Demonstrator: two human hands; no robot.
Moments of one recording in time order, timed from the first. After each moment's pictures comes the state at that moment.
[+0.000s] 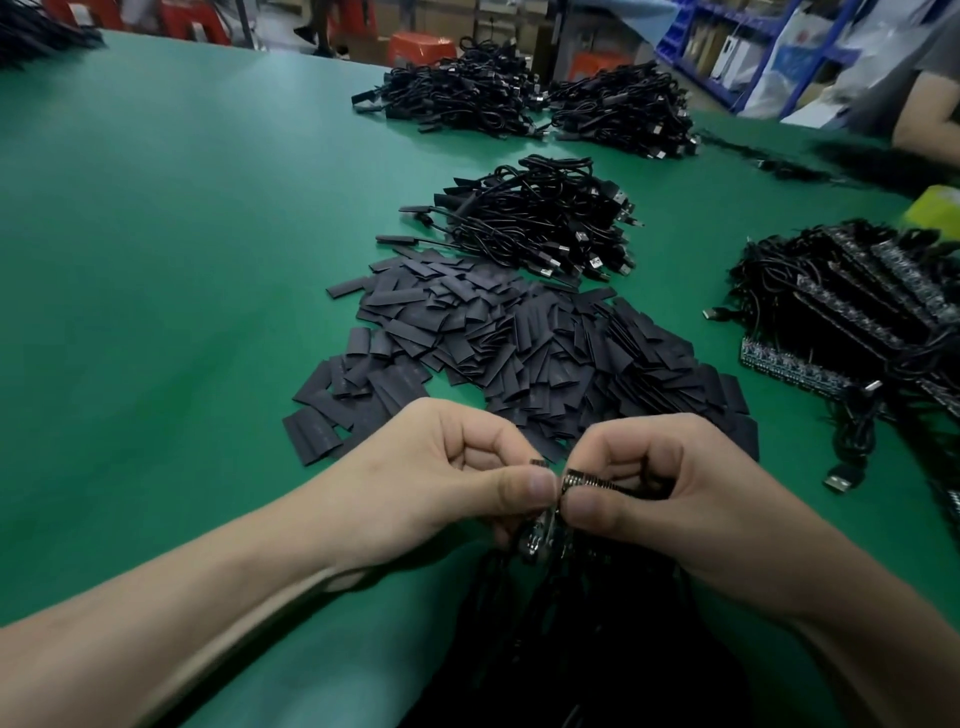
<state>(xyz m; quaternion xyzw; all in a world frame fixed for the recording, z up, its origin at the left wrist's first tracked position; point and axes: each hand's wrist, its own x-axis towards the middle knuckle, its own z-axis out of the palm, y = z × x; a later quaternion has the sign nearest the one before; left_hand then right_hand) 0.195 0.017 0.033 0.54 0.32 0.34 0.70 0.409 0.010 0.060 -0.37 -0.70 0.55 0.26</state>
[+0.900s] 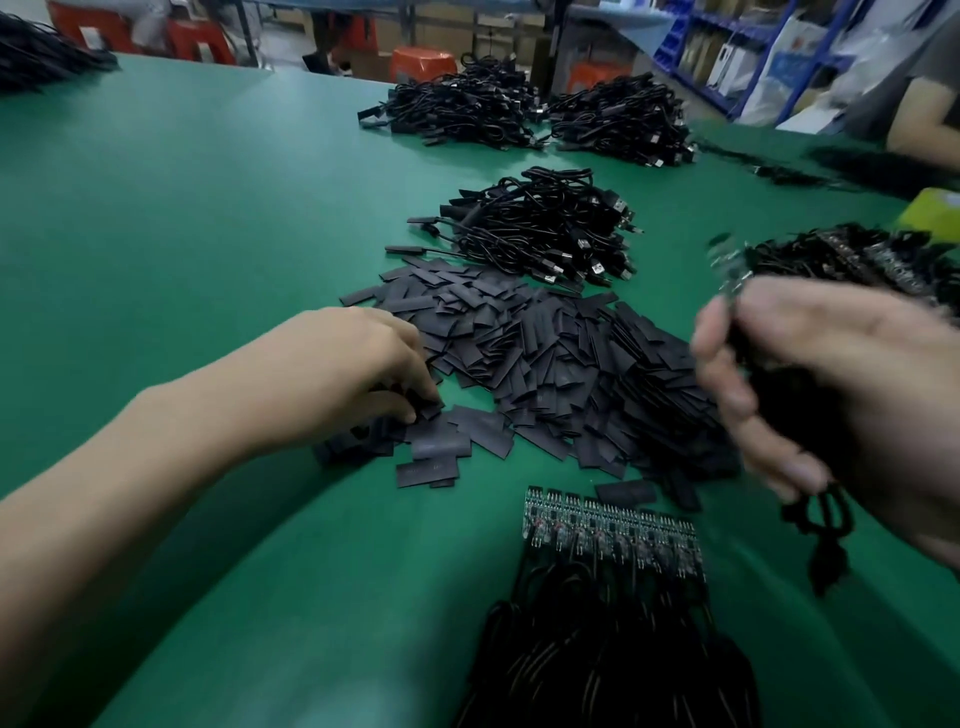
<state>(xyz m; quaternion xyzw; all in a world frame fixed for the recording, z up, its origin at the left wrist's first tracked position) 0.127 0.085 0.051 0.89 0.44 0.09 0.05 0.438 0.014 0.111 -0.40 -0.62 0.53 0.42</state>
